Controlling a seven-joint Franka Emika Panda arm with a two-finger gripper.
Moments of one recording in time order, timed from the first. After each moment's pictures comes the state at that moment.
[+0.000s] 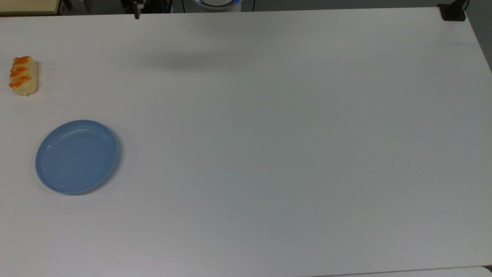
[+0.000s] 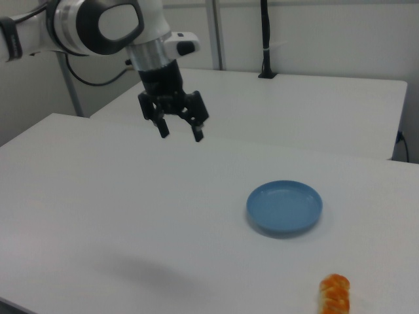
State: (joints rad) arm -0.10 -0.05 -0.14 -1.69 -0.13 1.74 -0.20
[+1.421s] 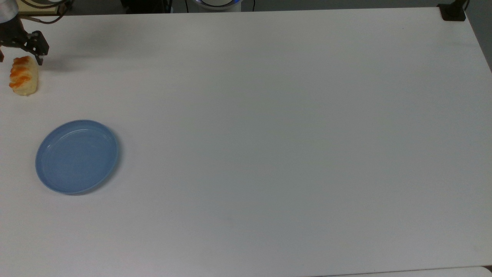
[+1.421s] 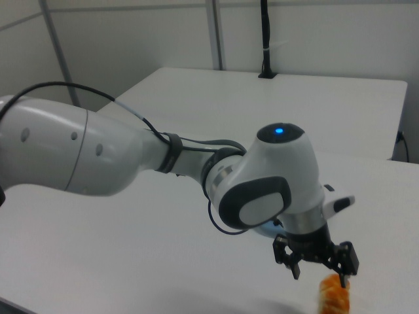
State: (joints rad) arm -0.55 0.35 -0.20 -1.80 -0.04 2.35 -0.79
